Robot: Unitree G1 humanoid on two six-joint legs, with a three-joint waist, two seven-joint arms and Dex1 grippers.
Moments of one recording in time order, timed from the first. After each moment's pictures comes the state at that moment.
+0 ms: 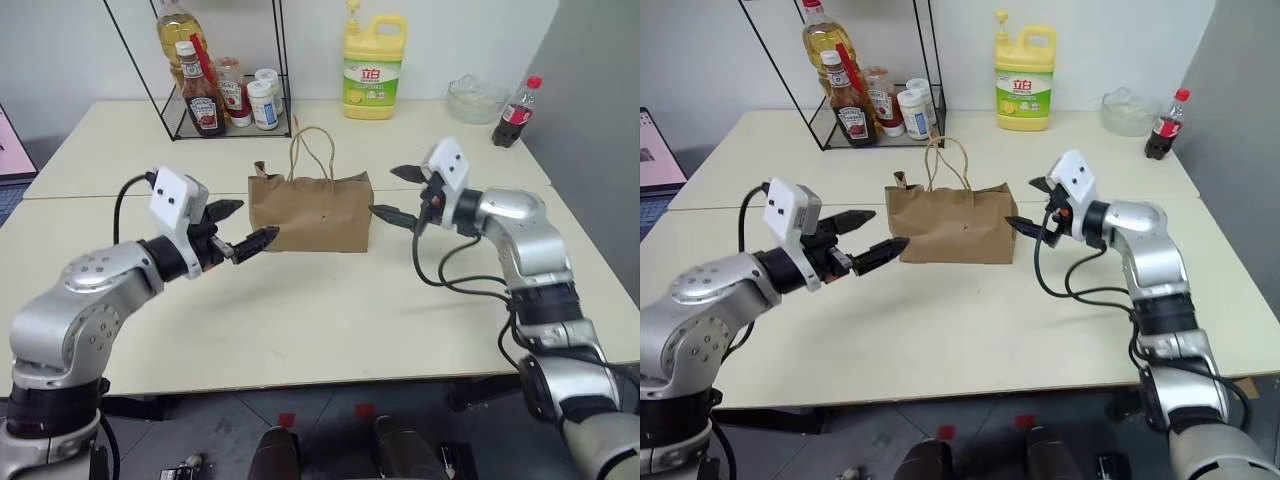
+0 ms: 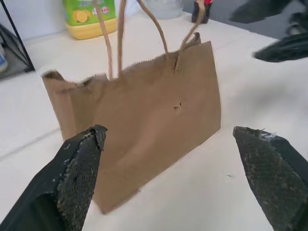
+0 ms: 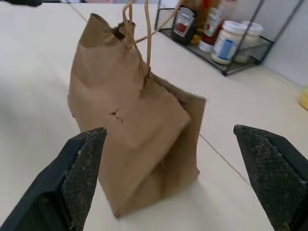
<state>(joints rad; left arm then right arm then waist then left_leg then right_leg) -0.43 0.80 0.17 -0.28 -0.63 0.72 -0.60 -0.71 -0.41 0.00 0.03 0.13 0.49 0.88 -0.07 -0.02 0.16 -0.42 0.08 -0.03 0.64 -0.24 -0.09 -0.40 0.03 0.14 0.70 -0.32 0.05</state>
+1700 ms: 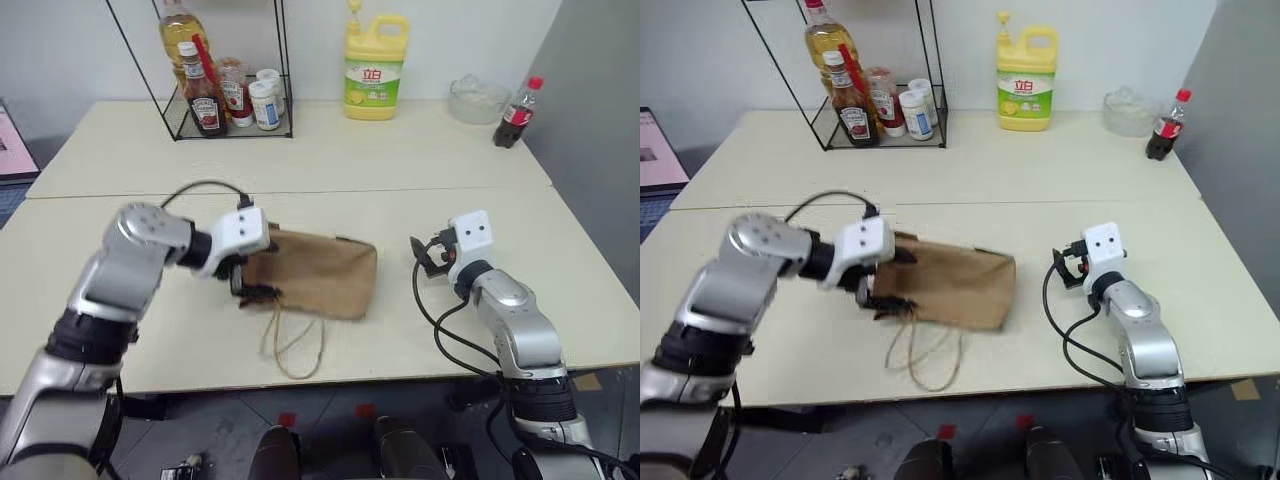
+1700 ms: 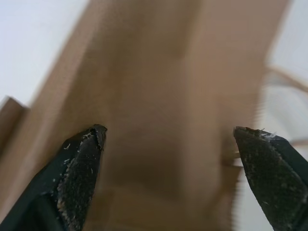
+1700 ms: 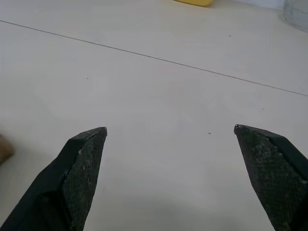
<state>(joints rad) -0.53 0.84 -0.17 -0.19 -0.06 0.65 -1.36 -0.35 -0.27 -0.03 -0.16 0.06 0.55 0.28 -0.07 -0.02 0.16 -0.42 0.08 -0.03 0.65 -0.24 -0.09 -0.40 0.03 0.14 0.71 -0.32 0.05</state>
